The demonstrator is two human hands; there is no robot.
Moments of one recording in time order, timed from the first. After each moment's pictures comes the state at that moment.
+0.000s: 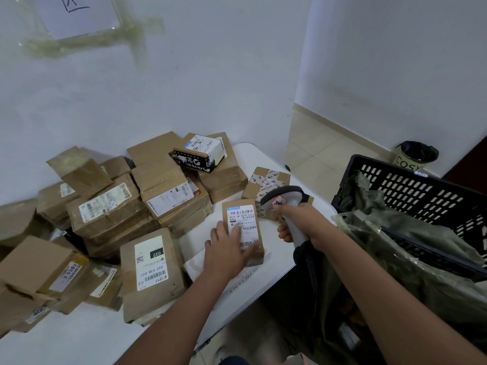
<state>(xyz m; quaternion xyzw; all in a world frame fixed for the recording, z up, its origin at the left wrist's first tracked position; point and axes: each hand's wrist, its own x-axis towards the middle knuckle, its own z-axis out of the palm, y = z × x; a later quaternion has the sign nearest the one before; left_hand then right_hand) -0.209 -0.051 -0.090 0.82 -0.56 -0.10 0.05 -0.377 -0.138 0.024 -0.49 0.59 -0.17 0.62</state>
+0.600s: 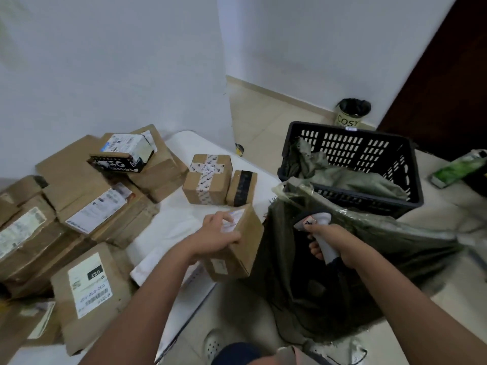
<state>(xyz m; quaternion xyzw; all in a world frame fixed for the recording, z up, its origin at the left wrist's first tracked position) -0.284 -0.095 -0.033 0.68 -0.52 -0.51 0.04 -0.574 -0.111 -0.050 -0.28 0.70 -0.16 0.63</state>
